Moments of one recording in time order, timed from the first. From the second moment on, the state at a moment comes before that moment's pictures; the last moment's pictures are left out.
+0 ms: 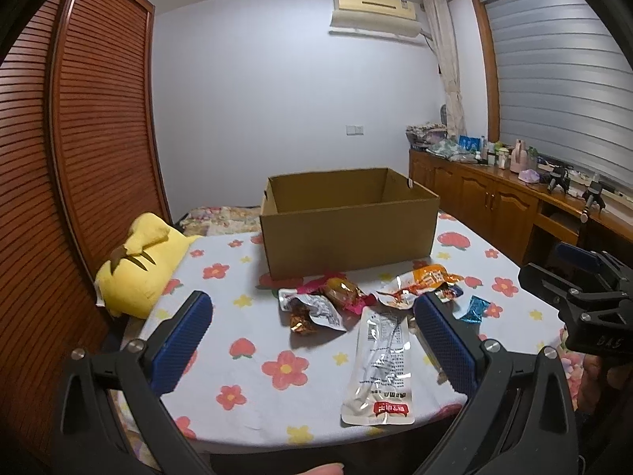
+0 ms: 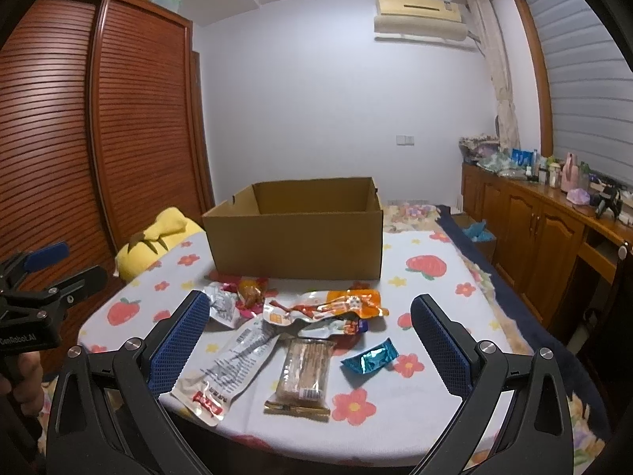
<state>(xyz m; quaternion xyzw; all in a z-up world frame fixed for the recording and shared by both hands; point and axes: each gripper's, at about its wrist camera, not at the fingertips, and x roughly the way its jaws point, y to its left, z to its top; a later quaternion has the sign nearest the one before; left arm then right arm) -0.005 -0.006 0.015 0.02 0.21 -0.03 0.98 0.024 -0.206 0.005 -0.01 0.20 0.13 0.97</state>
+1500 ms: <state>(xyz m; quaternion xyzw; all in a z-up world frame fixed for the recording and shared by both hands) 0.099 -0.053 -0.095 0.02 0.42 -0.19 0.89 0.130 -0.189 -0.098 -0.04 0.44 0.24 0.87</state>
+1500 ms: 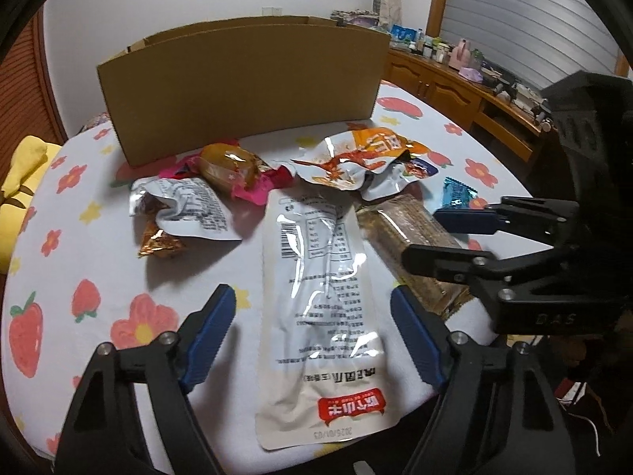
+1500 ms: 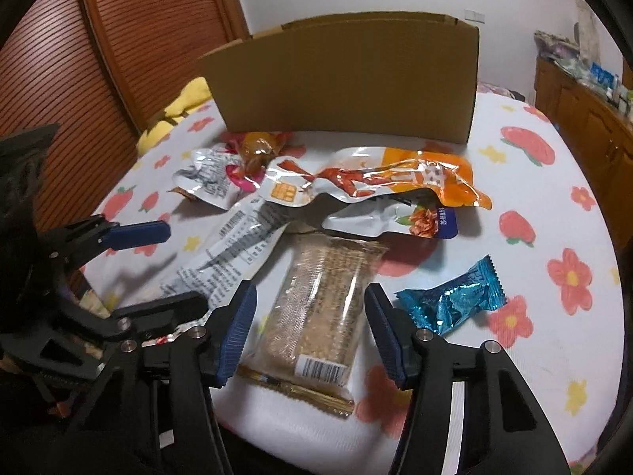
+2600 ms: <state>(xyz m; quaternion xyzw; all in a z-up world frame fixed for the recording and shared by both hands) 0.123 -0.046 -0.095 0.05 0.45 -0.19 0.87 0.130 -0.194 -0.106 -0.06 0.43 0.23 0.87</state>
